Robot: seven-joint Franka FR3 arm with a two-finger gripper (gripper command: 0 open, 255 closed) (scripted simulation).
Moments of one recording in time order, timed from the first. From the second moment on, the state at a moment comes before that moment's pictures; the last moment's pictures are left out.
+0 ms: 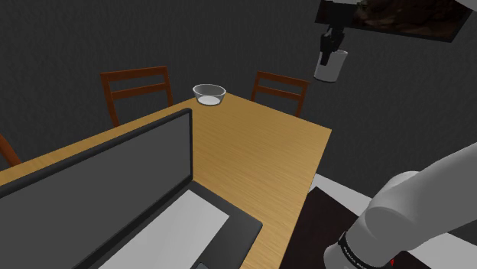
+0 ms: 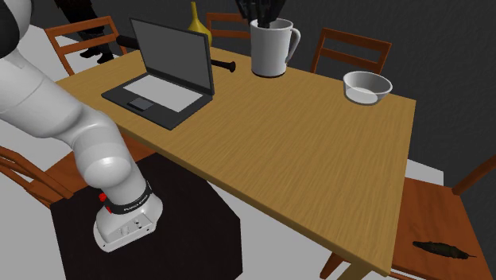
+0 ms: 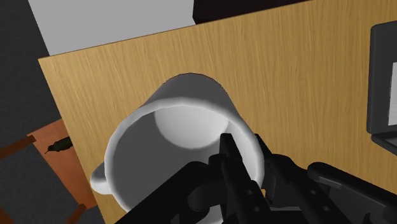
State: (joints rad) arm -0.08 -0.34 -0.21 -1.67 -0.14 1.35 -0.38
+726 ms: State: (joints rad) arm -0.03 -0.55 -0.03 -1.83 -0.09 1.29 -0.16
